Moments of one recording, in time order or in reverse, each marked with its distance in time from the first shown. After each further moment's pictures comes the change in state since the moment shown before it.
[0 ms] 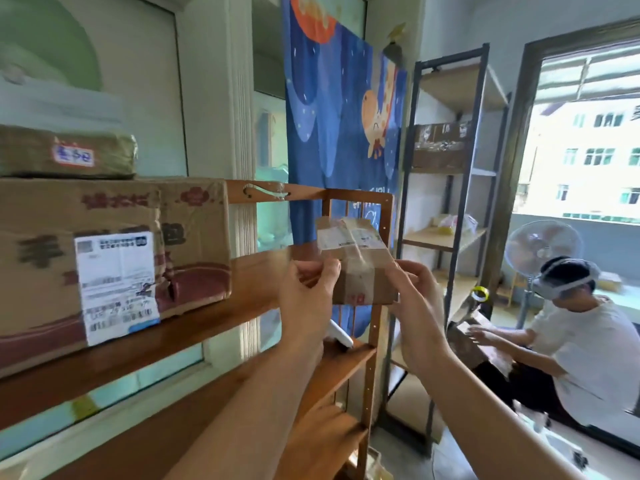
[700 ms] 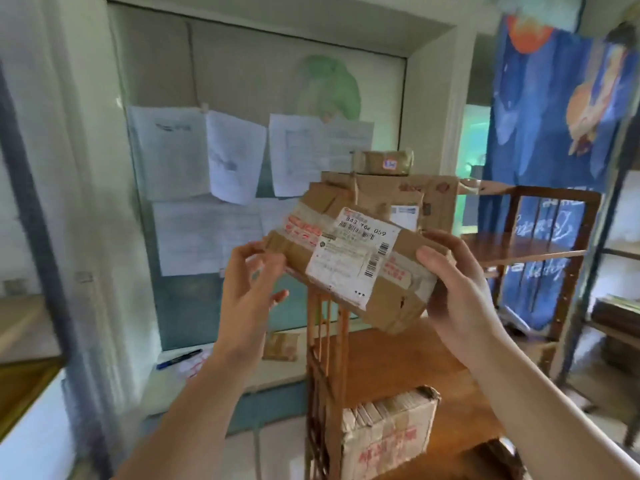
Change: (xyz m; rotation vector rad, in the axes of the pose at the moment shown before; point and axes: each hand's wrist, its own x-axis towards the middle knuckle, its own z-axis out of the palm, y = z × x) left_hand -0.262 0.163 -0.374 0.106 0.280 0.373; right_hand -0.311 -0.131 0.132 0.409 -0.654 0.234
